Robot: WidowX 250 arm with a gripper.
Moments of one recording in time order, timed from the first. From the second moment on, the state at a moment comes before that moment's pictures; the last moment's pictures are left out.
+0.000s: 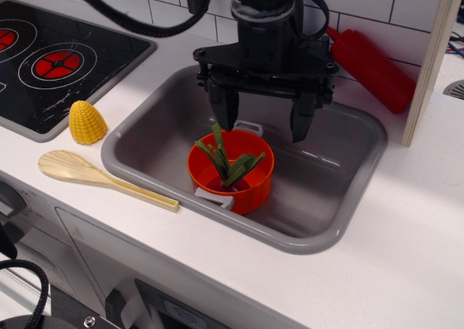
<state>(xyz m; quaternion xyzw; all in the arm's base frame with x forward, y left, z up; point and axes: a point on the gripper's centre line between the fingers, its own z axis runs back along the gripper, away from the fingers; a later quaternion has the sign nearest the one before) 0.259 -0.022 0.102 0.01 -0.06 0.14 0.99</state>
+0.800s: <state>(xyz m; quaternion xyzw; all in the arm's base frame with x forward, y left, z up) 0.262 0.011 0.088 0.00 -0.05 0.16 0.99</state>
